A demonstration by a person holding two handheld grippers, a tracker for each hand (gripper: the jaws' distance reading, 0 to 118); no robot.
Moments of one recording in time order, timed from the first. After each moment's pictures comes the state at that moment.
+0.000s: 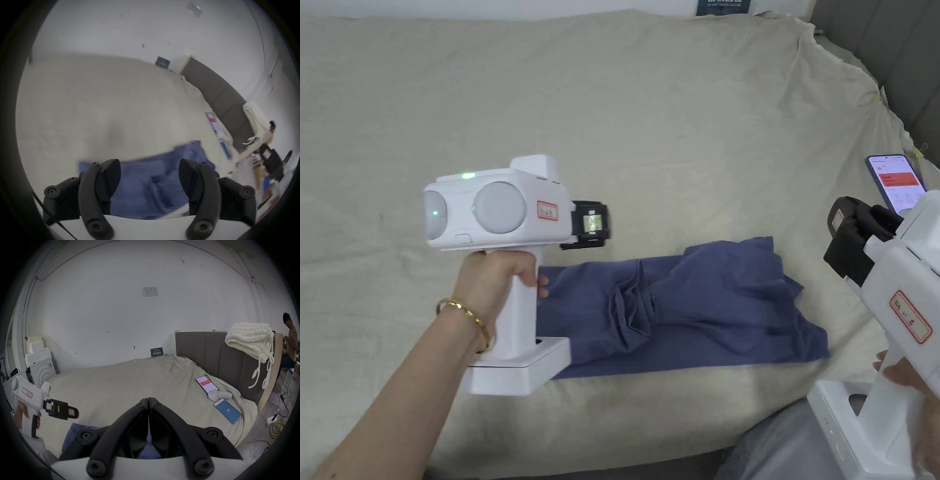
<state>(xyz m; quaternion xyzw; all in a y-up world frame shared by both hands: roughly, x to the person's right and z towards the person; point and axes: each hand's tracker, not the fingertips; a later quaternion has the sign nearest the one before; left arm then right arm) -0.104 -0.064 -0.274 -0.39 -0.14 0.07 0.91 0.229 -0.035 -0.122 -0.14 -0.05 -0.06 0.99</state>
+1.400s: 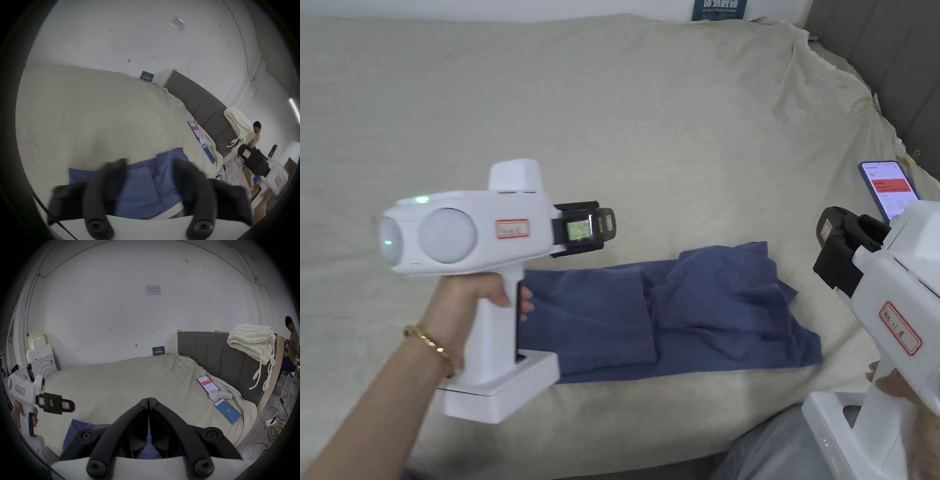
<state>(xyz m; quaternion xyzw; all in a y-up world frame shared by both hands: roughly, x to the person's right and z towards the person) -0.135 -0.064 -0.265 -0.36 -0.24 0.17 0.89 0.225 -0.035 -0.123 -0.15 -0.04 -0.05 0.99</state>
